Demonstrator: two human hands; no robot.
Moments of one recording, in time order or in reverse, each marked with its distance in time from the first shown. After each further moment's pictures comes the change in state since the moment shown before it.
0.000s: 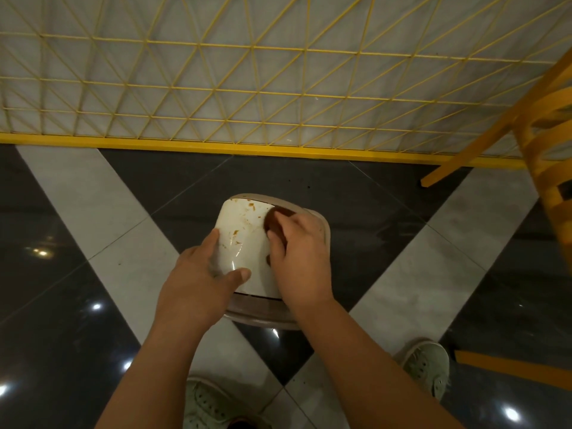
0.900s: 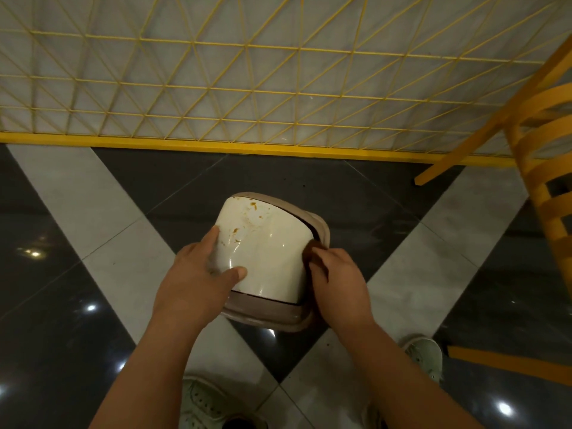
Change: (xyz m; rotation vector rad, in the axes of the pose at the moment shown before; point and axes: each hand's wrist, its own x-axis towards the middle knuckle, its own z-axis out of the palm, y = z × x) left_hand 0.001 0.002 0.000 0.004 -0.042 0.016; right_hand -0.030 0.066 -0.024 -0.069 -0.131 0.138
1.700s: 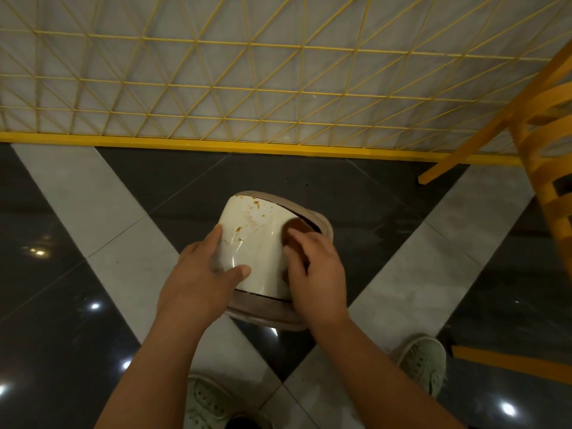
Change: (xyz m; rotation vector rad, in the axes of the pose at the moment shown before) left_hand 0.003 -0.002 0.001 0.001 0.002 0.005; right_hand -0.005 -0.040 0.009 0.196 0.081 -0.068
